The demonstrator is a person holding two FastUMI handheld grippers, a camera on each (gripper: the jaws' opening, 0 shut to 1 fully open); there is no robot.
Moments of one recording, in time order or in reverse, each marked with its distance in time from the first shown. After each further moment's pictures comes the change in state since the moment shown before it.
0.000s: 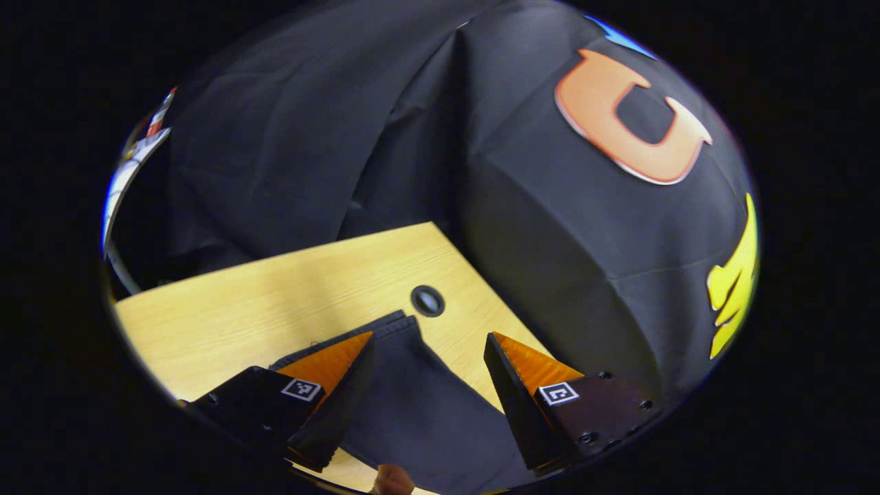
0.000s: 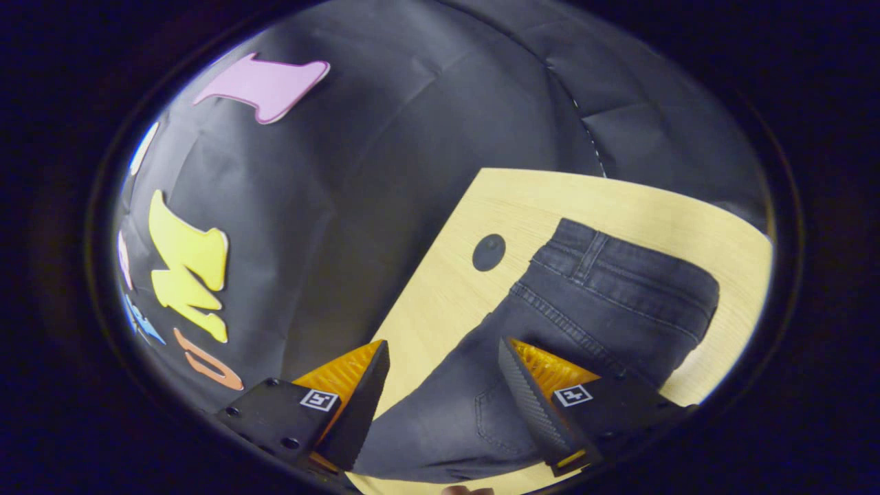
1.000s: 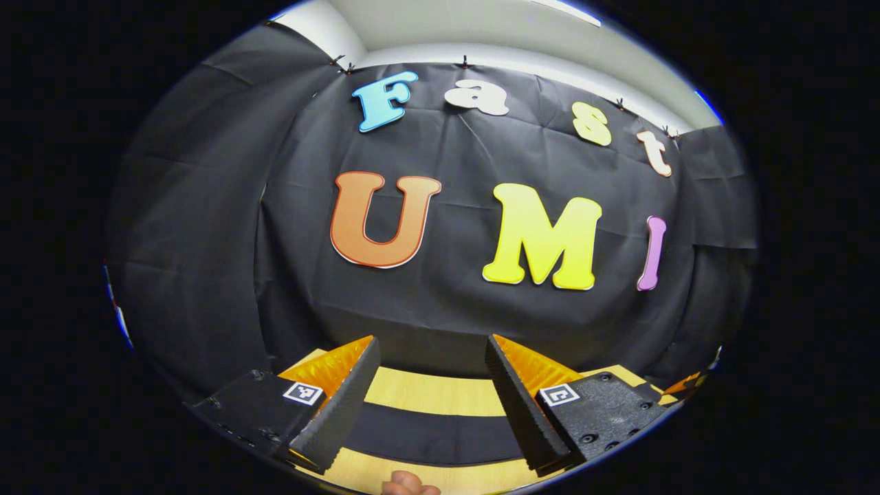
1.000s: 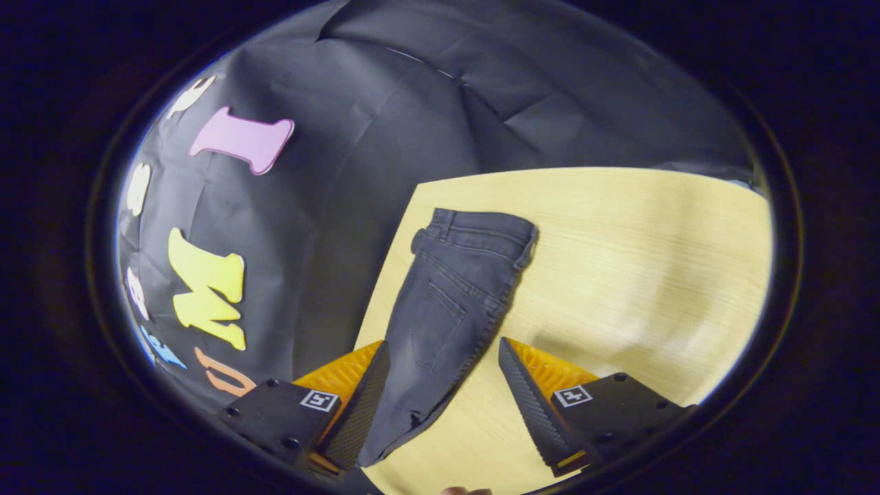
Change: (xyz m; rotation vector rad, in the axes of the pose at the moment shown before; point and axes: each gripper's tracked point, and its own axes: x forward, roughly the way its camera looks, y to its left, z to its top) left arm -0.278 -0.138 -0.006 0.509 -0.392 -0.449; right arm -0.111 -0.095 -0.054 0.212 -0.050 -0.047
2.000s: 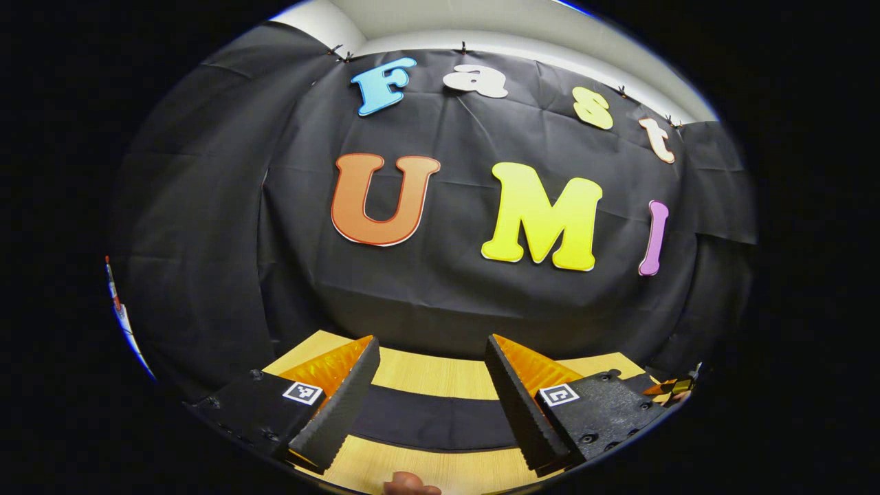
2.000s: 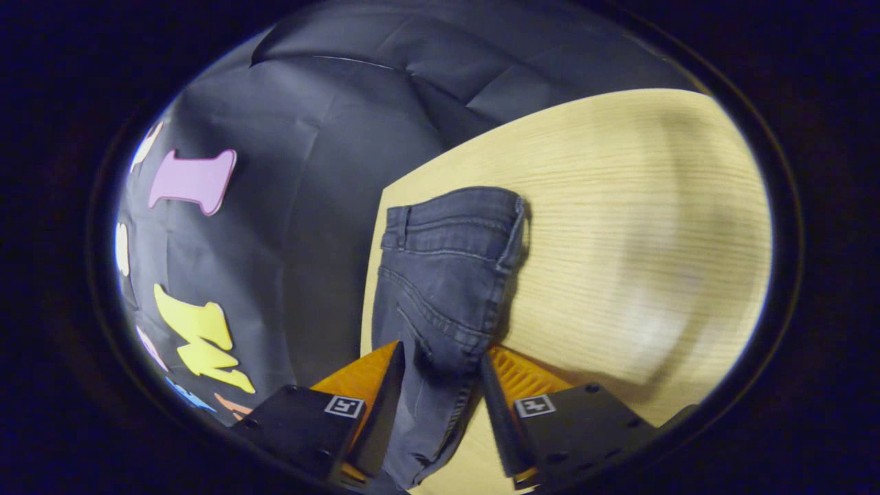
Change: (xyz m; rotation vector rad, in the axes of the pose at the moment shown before) left arm 0.001 -0.009 -0.030 0.024 0.094 0.024; right arm 0.084 -0.020 0.011 0.201 -0.024 -0.022
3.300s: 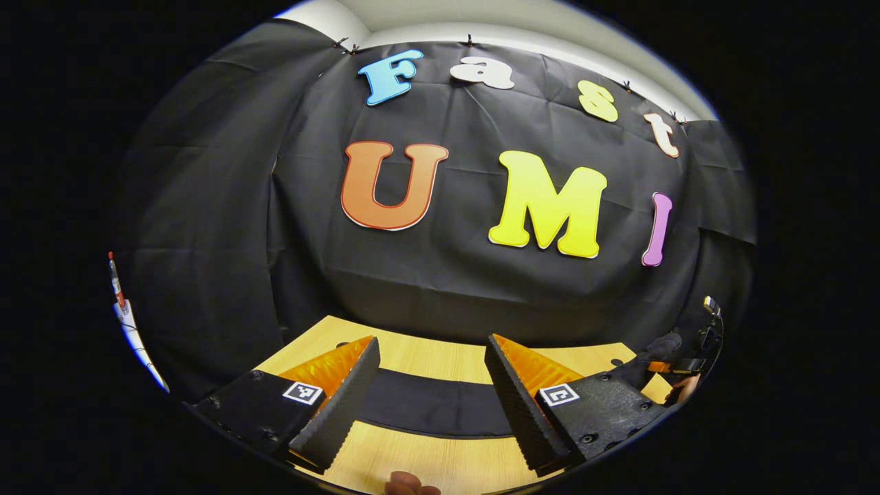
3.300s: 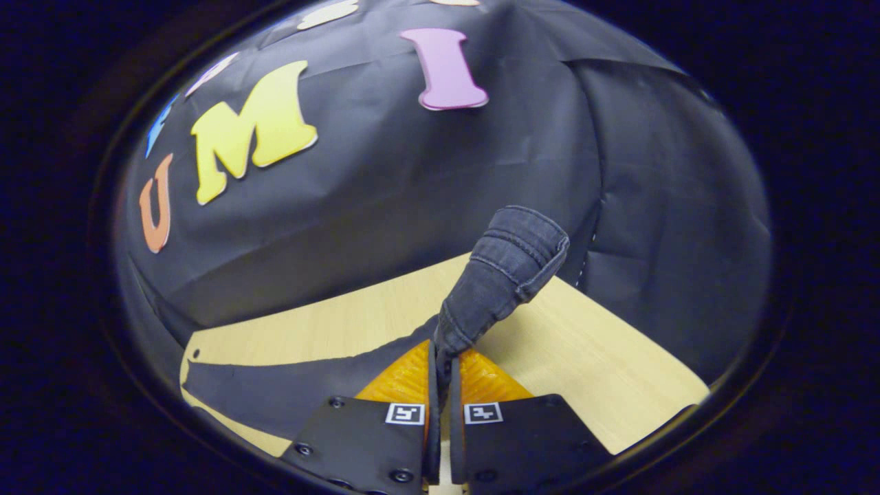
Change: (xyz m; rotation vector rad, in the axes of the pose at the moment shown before) left arm -0.027 0.018 -0.016 -0.020 0.053 0.025; right arm -0.048 0.079 -0.018 -1.130 -0.273 -0.074
